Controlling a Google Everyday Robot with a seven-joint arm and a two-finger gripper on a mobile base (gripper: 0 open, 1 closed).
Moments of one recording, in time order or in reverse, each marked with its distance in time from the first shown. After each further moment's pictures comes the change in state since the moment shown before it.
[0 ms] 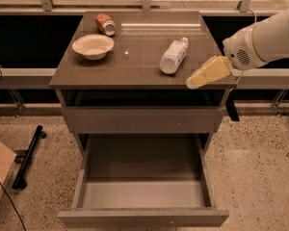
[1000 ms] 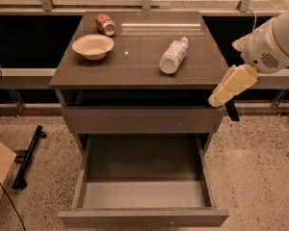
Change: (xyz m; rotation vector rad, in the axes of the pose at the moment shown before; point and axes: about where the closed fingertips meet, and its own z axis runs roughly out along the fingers) arm 0.028 0.025 -0.054 -0.054 0.183 -0.201
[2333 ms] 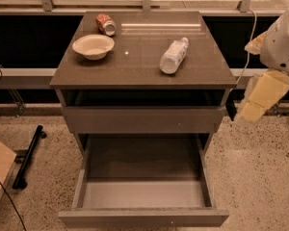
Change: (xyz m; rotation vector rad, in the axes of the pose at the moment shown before) arm 0.013 0.056 -0.063 -0.063 0.231 -0.140
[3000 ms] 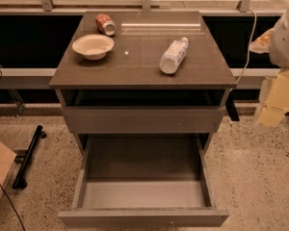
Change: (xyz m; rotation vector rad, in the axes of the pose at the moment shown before) arm 0.010 0.012 -0.018 -0.033 0.089 -0.092
